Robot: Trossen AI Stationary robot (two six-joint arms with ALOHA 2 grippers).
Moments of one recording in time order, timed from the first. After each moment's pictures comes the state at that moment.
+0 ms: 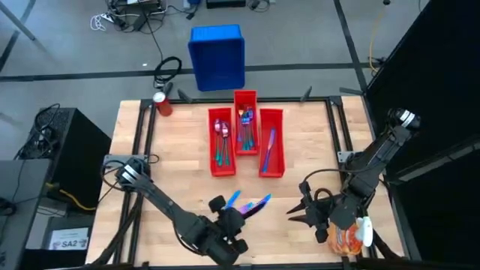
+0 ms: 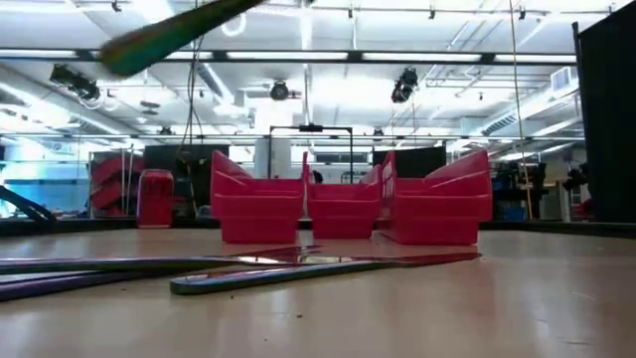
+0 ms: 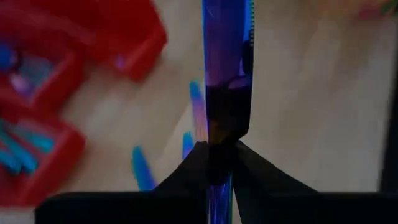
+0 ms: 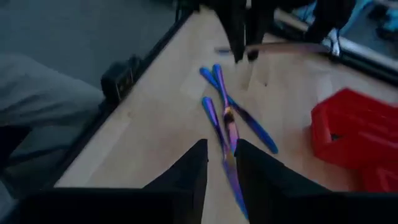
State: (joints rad) left arm -0.68 2.06 1.86 -0.90 -0.81 -0.92; right arm 0.86 1.26 0.89 -0.23 0.59 0.10
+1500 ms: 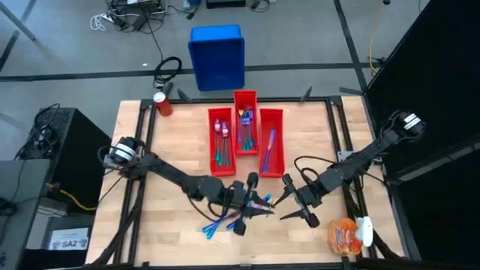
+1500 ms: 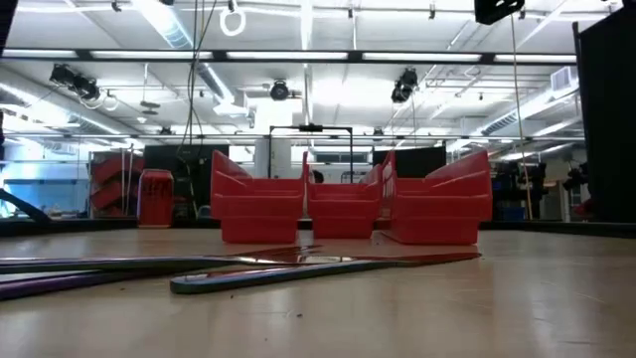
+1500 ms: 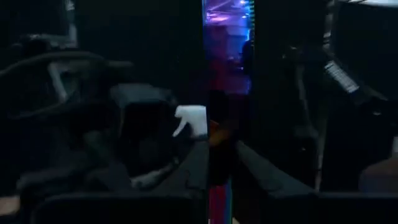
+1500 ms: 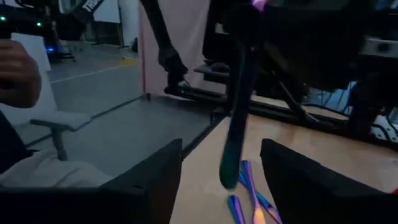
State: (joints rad) left arm -0.37 1.88 1.18 0.97 -0.05 0.02; right arm 0.55 1.26 0.50 0.71 0.07 -0.05
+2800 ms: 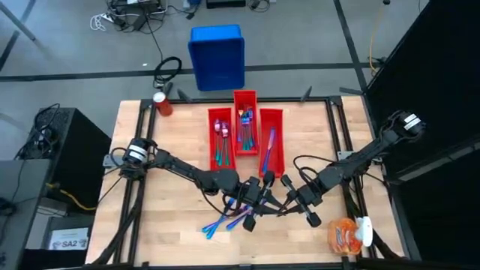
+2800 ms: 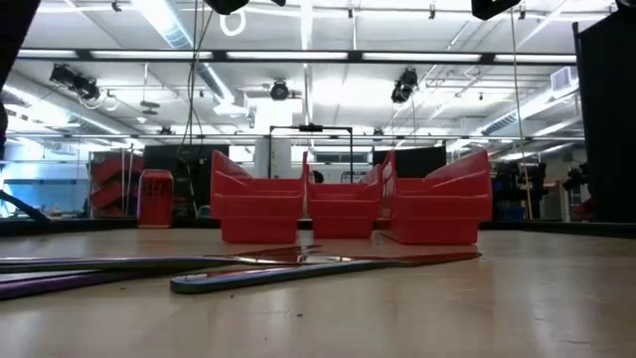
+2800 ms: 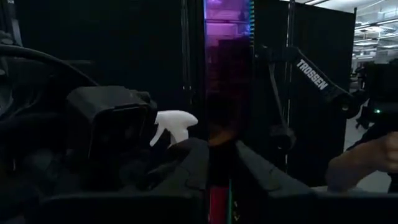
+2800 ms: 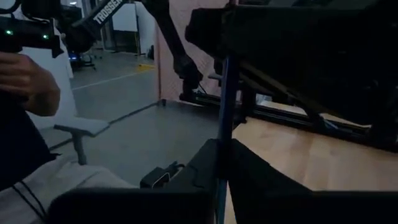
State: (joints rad) left arm -0.28 1.99 1.34 0.89 0.17 -0.01; right arm 0.53 1.26 0.50 0.74 -0.02 -0.03
